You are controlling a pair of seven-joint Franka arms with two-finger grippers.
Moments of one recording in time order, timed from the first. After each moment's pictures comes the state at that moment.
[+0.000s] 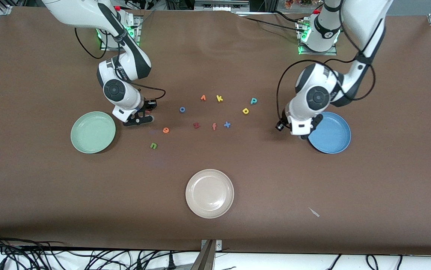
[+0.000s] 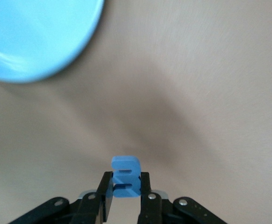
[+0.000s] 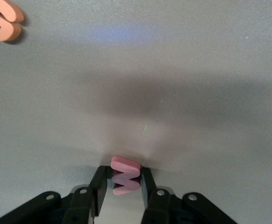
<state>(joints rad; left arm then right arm) -0.09 0.36 -0.29 -2.07 -0.04 2.24 -1.19 0.20 0.37 0.21 -2.31 0.00 2.45 0.20</state>
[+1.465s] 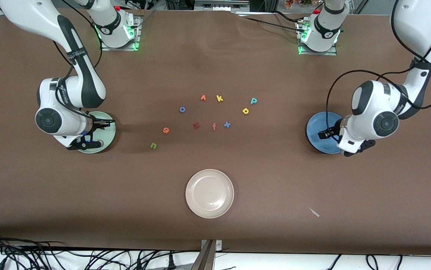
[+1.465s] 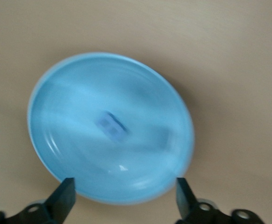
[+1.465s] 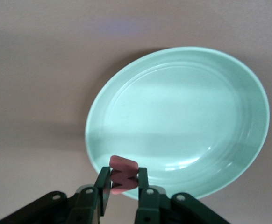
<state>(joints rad) 0.26 0.38 -0.41 -1.98 0.11 2.04 -0.60 0.15 0.43 -0.07 -1.95 -0.04 2.07 0.02</state>
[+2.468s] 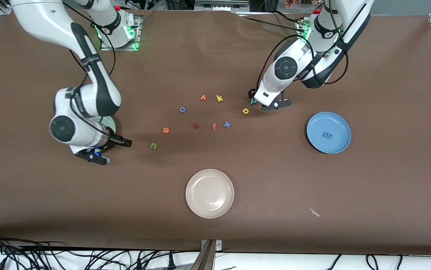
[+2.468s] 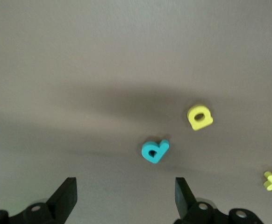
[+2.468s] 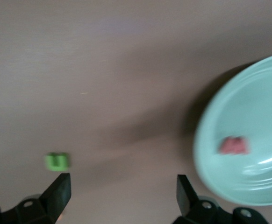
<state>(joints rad) 0.16 0.34 -0.81 -2.30 0.08 2.35 -0.94 0.27 0.52 -0.03 -1.78 0.11 2.15 0.57</state>
